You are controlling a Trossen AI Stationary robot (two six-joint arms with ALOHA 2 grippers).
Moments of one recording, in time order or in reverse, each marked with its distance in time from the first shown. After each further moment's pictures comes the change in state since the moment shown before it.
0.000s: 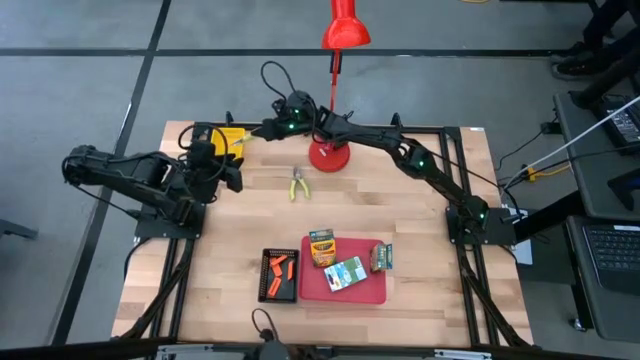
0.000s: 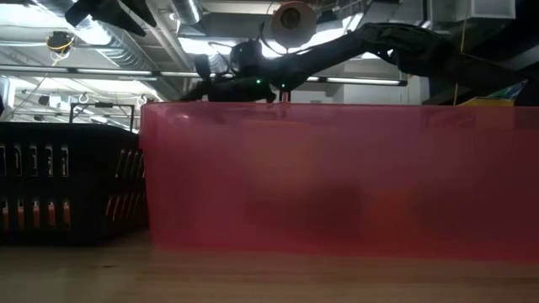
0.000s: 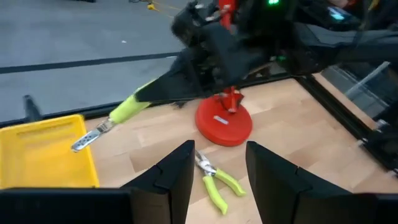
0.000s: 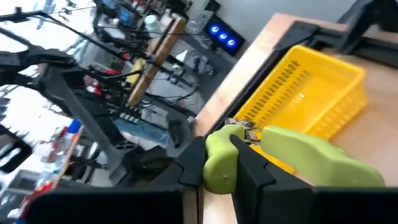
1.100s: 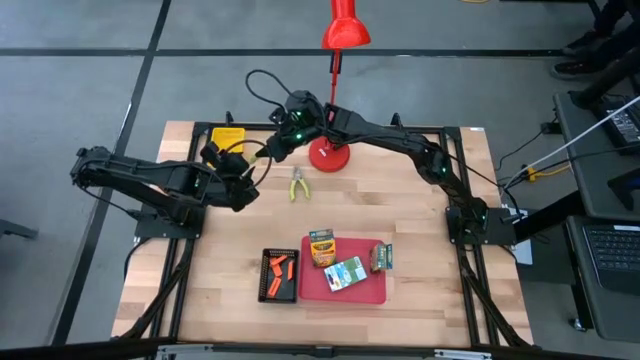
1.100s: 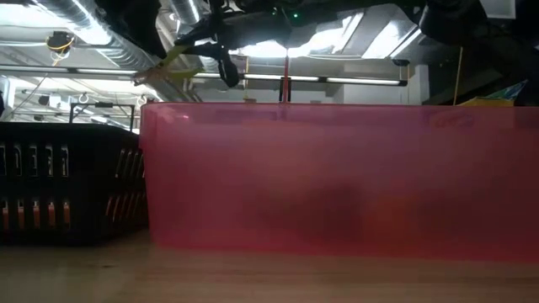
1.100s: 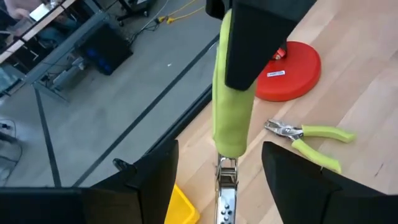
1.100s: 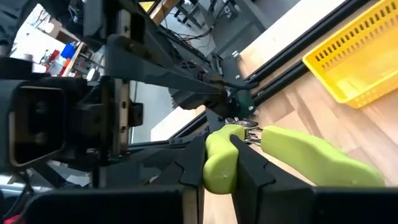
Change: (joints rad) left arm 0.054 0.209 0.000 -0.050 -0.030 0.529; right arm 0.121 -0.250 0.000 -0.437 -0.072 -0.216
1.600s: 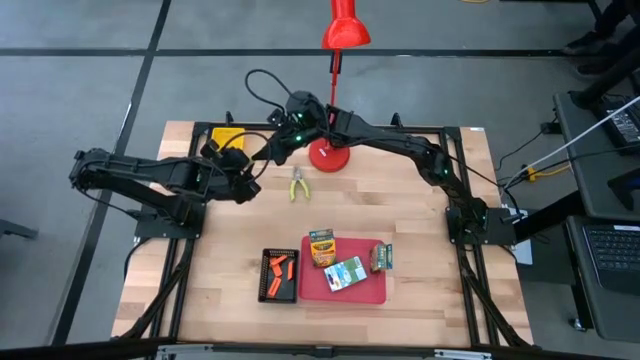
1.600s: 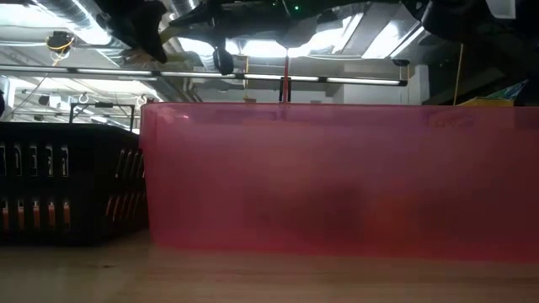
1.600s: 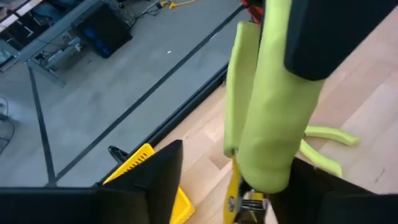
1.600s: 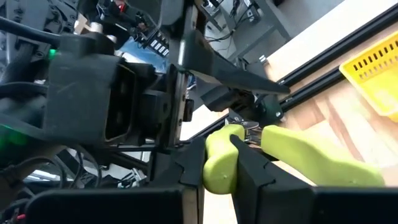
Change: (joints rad) left arm 0.074 0.001 0.000 0.015 0.054 -0.018; right arm 0.030 -0.016 0.000 0.055 -0.038 0.006
